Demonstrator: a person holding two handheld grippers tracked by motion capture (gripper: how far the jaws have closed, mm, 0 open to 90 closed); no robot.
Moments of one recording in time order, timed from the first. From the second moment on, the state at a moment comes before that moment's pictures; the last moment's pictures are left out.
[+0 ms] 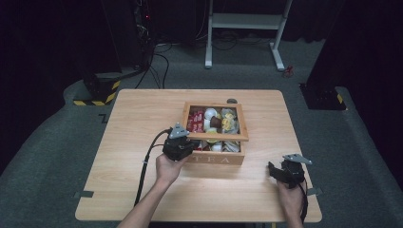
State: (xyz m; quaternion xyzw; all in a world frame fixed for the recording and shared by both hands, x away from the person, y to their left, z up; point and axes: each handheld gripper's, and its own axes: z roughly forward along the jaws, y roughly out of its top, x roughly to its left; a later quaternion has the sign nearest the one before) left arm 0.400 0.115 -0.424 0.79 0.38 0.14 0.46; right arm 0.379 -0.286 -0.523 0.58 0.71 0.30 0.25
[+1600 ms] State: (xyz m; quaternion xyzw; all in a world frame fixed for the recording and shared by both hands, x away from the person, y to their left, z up) left arm 0.425 0.118 -0.384 0.78 0.39 0.13 0.47; right arm 0.375 -0.249 -0.476 0.49 0.74 0.44 0.18
